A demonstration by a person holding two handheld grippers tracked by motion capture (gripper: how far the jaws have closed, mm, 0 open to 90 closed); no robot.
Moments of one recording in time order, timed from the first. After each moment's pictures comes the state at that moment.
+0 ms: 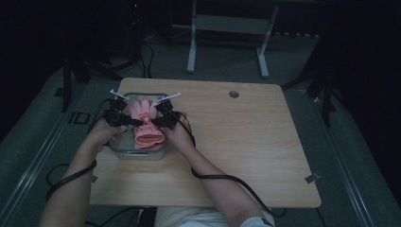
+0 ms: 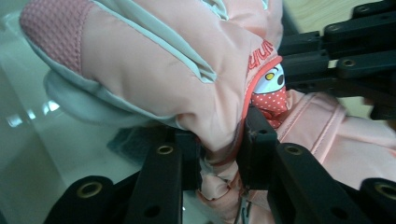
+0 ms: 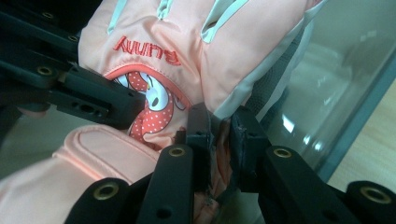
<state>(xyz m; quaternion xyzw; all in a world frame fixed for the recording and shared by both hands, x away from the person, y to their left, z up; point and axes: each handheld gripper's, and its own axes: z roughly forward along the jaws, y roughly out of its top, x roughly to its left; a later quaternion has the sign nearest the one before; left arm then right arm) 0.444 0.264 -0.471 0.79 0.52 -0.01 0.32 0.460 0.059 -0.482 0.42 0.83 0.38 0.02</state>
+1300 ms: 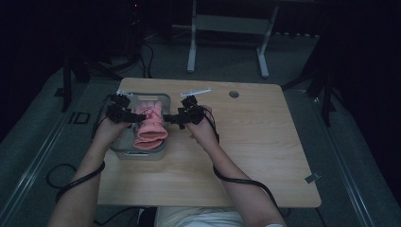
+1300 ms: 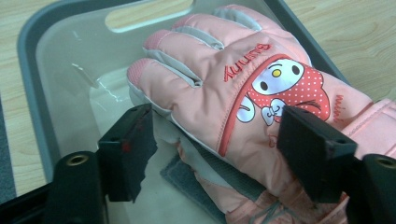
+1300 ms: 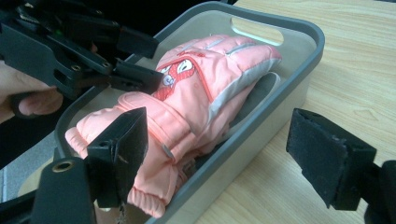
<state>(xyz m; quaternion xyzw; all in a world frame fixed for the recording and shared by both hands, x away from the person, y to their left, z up) 0.435 0.247 -0.450 0.78 0.53 0.15 0.31 0.453 -0.022 -0.445 0.36 0.81 0.47 0.01</state>
